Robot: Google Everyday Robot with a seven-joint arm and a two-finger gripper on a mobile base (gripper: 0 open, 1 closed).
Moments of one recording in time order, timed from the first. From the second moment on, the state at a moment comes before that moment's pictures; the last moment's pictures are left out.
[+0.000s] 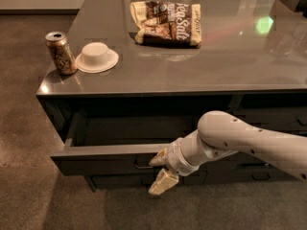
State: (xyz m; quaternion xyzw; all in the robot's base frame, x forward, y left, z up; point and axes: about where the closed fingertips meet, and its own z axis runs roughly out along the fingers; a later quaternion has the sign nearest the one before) arm 0.432 -0.008 0.634 -0.65 0.68 0.24 0.24
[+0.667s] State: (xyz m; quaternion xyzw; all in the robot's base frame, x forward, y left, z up) arm 0.408 -0.013 0.624 -0.65 0.69 0.24 0.22
